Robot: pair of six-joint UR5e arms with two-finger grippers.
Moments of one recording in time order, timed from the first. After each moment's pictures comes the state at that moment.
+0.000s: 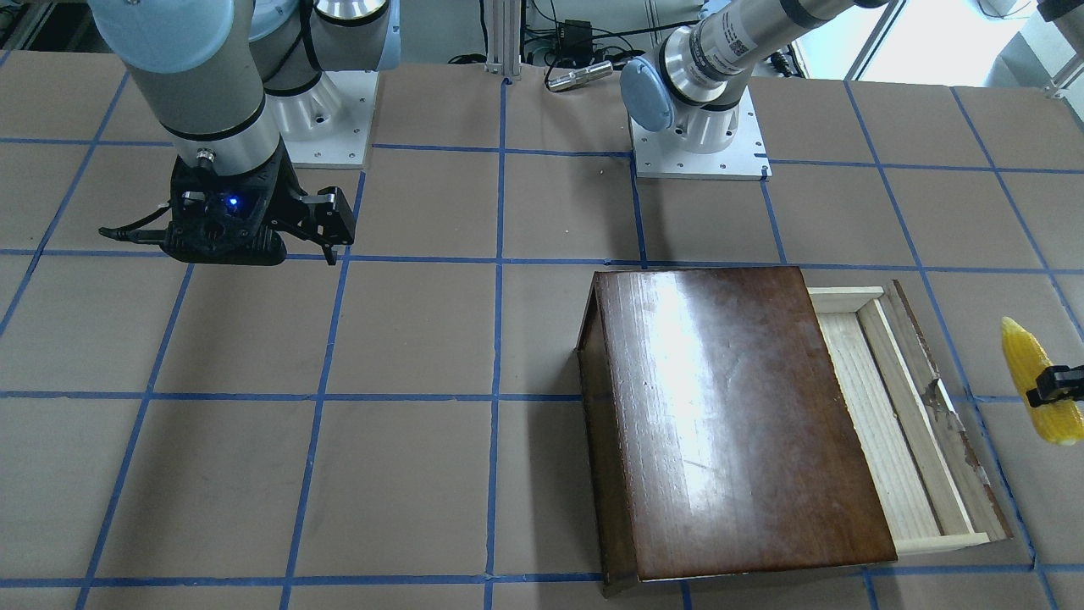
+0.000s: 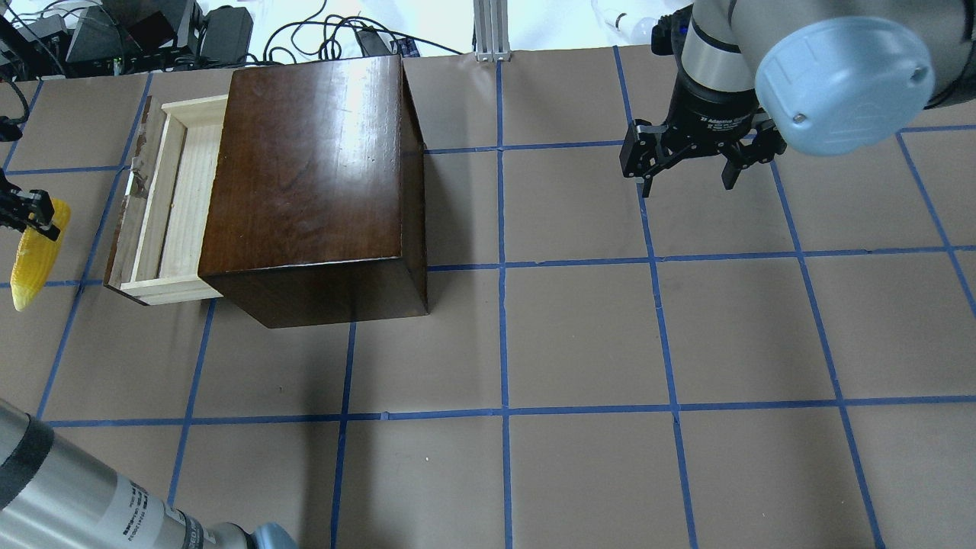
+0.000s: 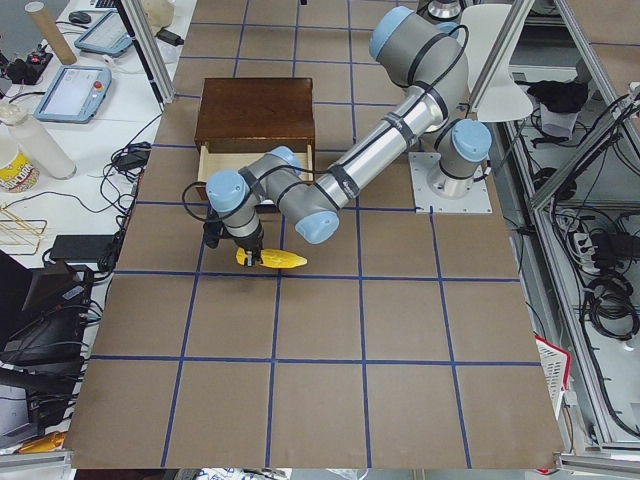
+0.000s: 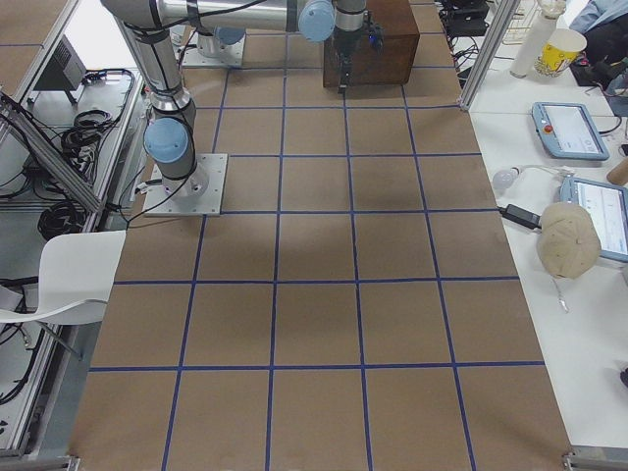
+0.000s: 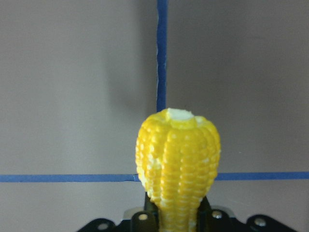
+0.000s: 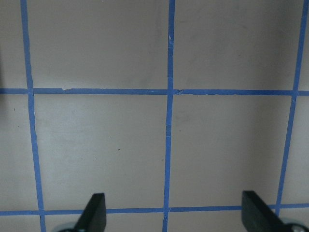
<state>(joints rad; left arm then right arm) -0.91 -2.12 -1.29 -1.36 1.62 0.68 1.65 -1.48 1.58 -1.62 -1.63 0.06</state>
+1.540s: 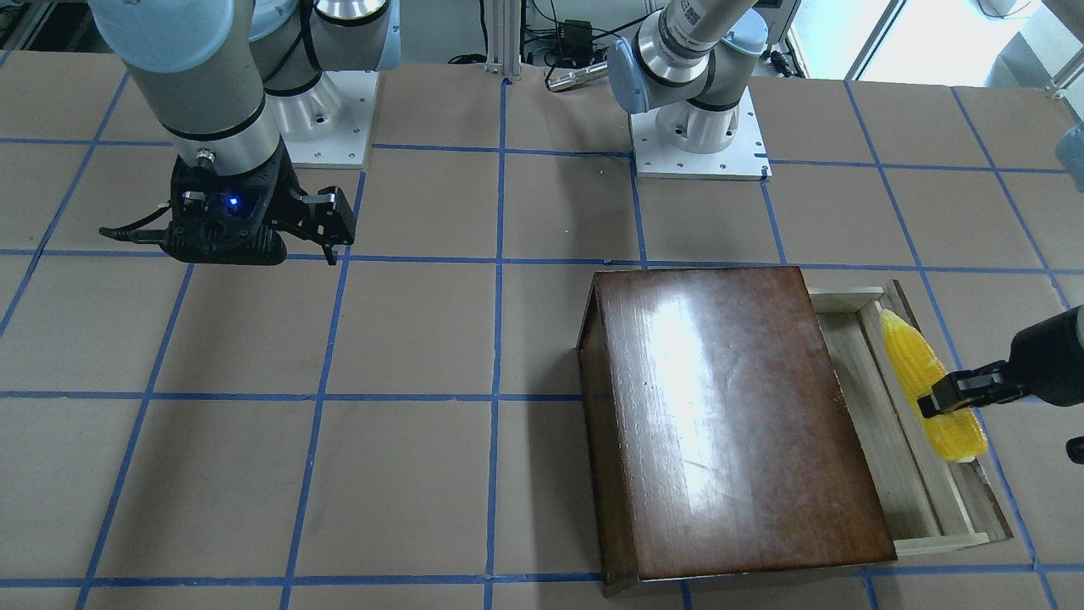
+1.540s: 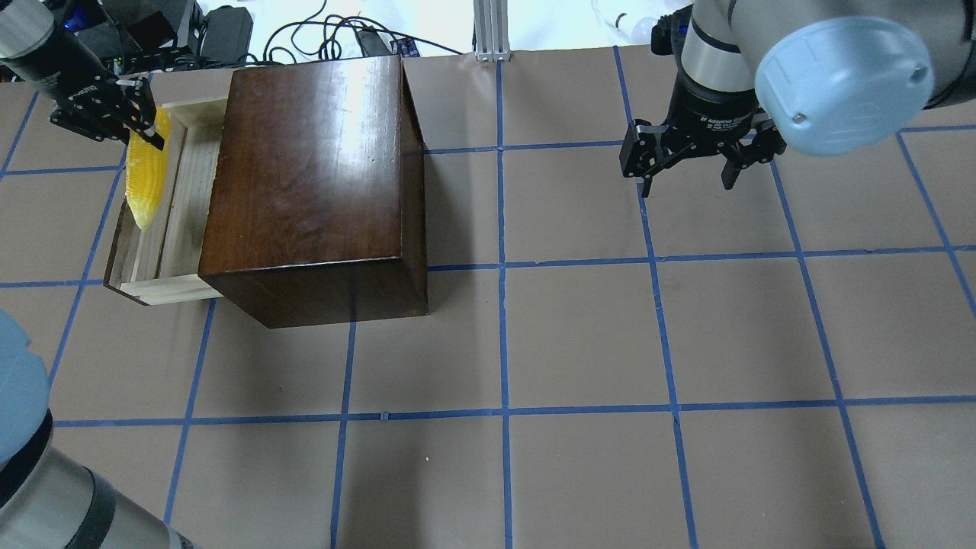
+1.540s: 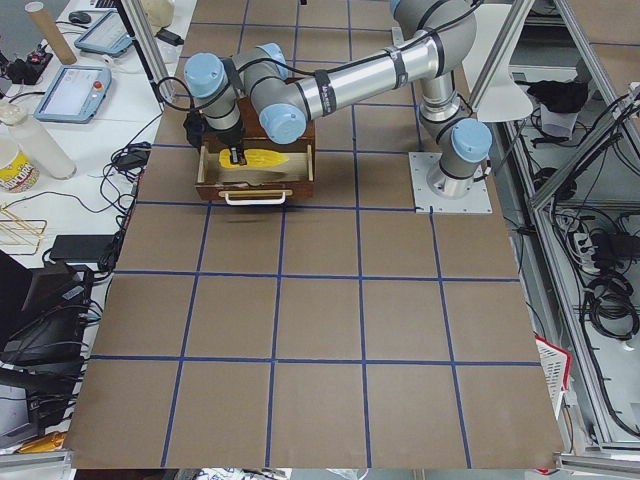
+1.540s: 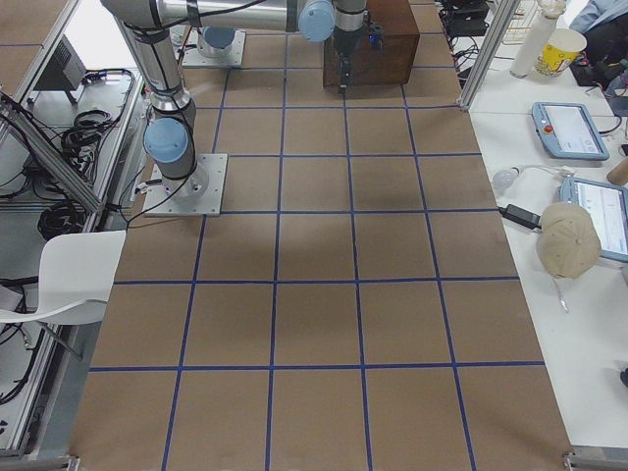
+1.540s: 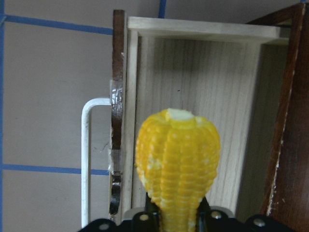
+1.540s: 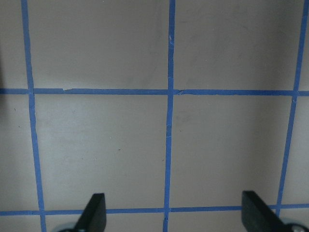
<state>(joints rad) -1.16 -2.01 -1.27 -1.56 1.45 0.27 1.65 -1.48 1.58 -1.63 -1.63 0.06</state>
